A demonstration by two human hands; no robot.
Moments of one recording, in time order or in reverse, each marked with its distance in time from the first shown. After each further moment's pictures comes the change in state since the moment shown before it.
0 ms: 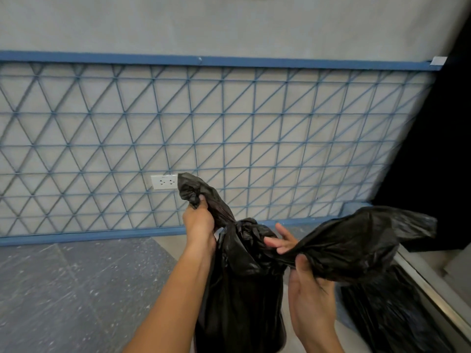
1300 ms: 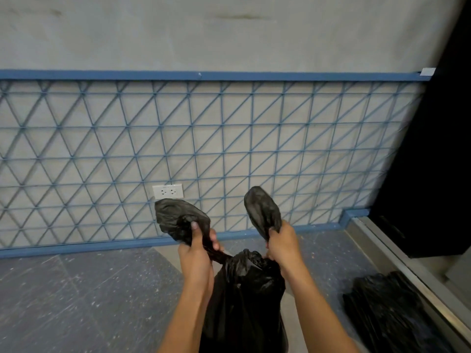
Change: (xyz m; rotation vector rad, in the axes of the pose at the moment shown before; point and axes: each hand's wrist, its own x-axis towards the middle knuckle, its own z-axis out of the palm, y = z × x) left_hand -0.026 -0.030 -0.040 -0.277 -0.220 0.181; right_hand 0.094 0.031 0.007 -0.894 0.178 0.444
